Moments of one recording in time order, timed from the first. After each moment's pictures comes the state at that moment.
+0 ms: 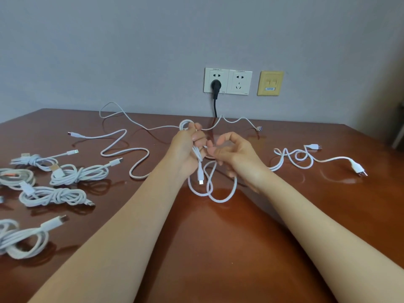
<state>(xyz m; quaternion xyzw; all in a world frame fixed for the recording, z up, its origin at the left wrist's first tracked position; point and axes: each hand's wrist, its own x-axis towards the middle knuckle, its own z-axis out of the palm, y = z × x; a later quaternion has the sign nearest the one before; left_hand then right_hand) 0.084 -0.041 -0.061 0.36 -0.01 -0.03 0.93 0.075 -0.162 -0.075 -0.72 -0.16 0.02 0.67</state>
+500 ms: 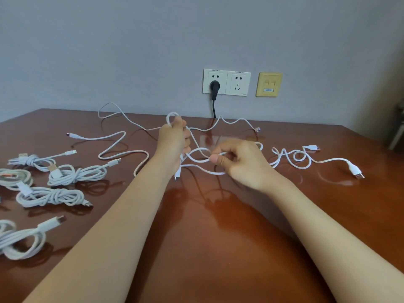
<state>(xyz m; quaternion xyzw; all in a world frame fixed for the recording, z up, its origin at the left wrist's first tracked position) 0.089 -0.026 -0.056 0.57 0.06 0.12 0.81 0.070 -0.176 -0.068 -0.90 -0.28 -0.15 0.30</state>
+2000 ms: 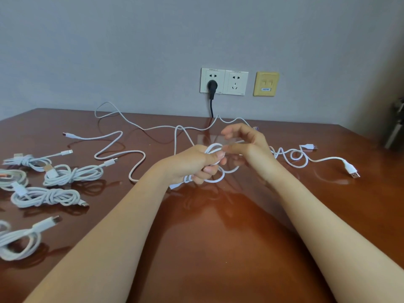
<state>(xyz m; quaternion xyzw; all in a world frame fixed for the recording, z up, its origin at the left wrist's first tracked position) 0.069 -0.036 -0.069 0.78 -0.14 -0.18 0.59 0.073 -0.186 -0.059 -0.74 -0.19 -0.05 0.65</state>
